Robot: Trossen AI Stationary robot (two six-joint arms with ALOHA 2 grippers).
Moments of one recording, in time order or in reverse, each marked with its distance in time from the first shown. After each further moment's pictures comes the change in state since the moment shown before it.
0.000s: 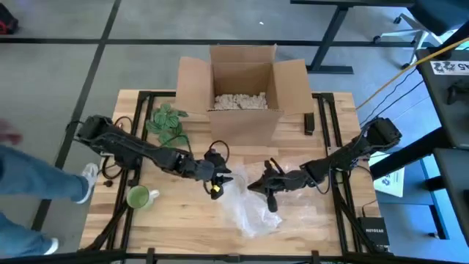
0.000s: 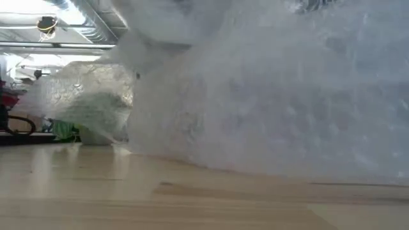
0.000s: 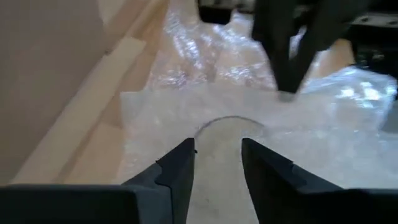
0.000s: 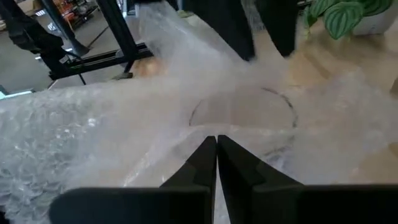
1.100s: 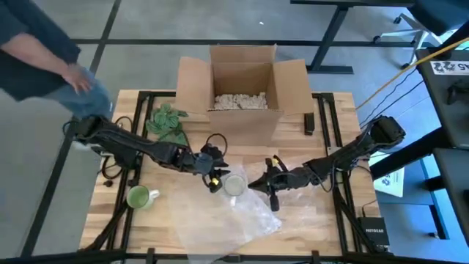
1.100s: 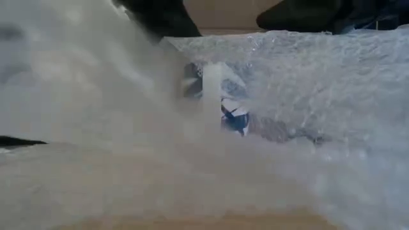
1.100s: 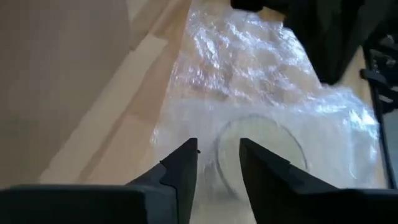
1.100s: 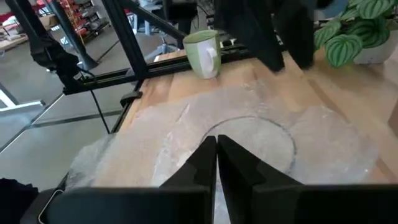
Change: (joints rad) left arm -0.008 -0.123 0.000 -0.178 0.010 -0.060; right arm 0.001 -0.056 0.000 0.013 -0.002 -0.044
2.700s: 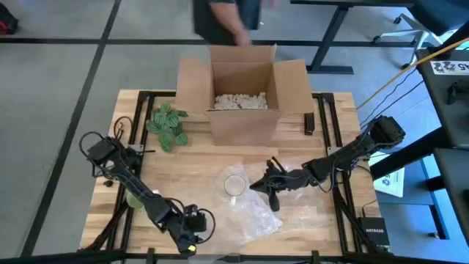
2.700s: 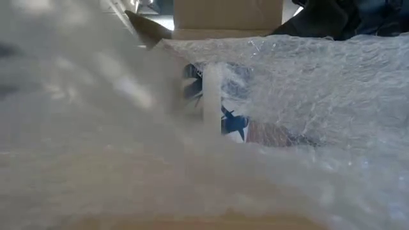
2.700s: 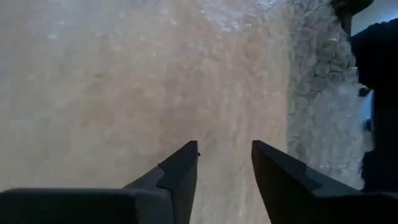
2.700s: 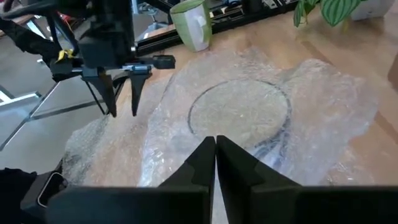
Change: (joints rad) left arm -0.507 0.401 0.067 0.062 0.112 -0.347; right arm 0.000 0.003 0.000 -0.109 -0.018 0.124
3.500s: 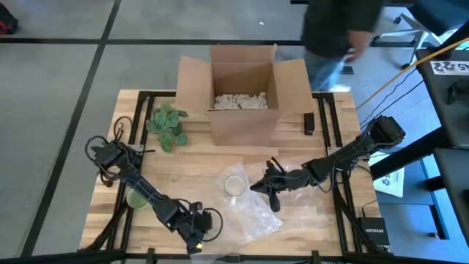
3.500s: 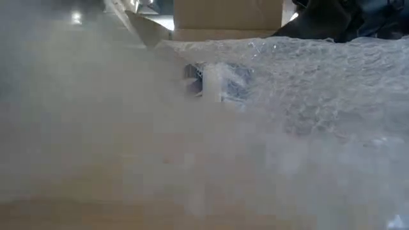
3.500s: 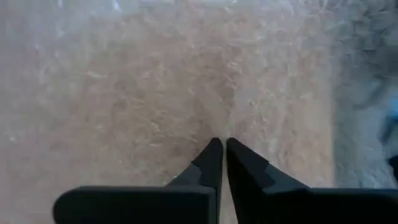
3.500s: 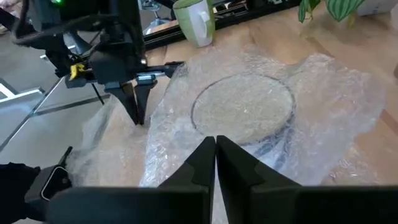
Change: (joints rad) left arm 0.057 0.044 0.053 -0.043 -0.006 0.099; right arm 0.000 0.000 0.000 -0.001 -0.009 0.000
